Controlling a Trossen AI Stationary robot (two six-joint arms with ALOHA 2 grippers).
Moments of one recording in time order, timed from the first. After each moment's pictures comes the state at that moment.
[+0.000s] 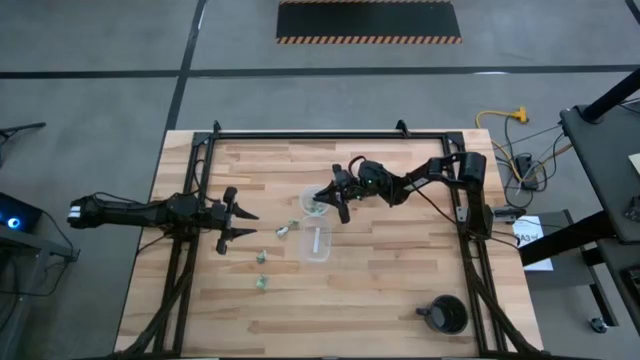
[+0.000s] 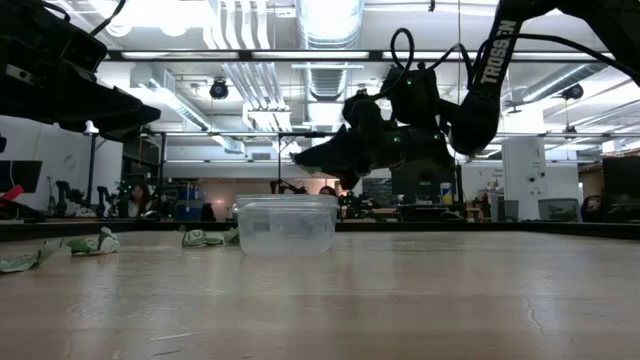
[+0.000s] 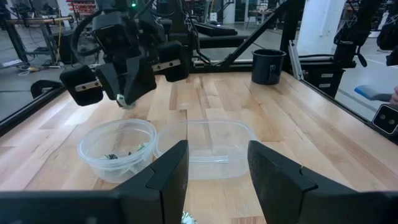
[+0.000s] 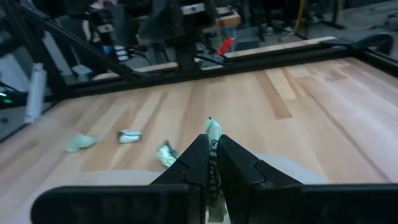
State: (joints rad) left arm -0.04 0.20 0.01 0.03 0.03 0.01; right arm -0.30 2.02 0.81 1.07 -0.45 0.17
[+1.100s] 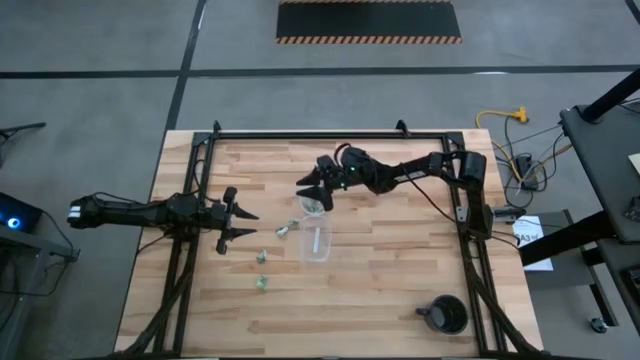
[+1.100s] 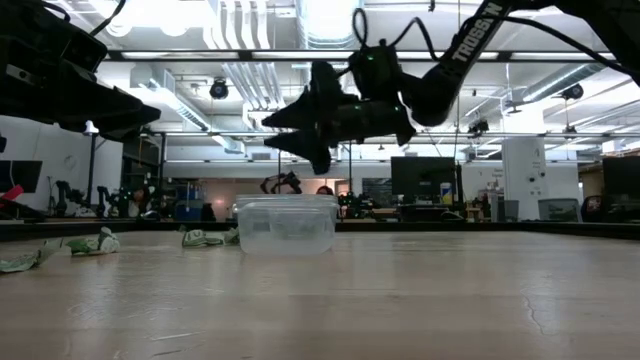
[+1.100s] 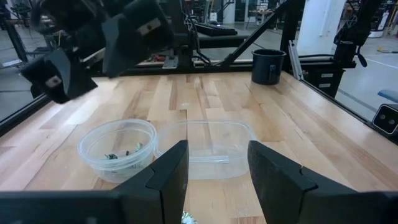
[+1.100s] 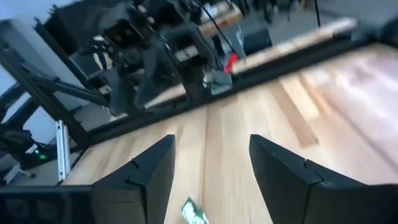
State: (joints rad) left arm -0.04 0.20 0.01 0.03 0.03 0.01; right arm -0.31 2.02 1.09 0.76 -0.47 0.41
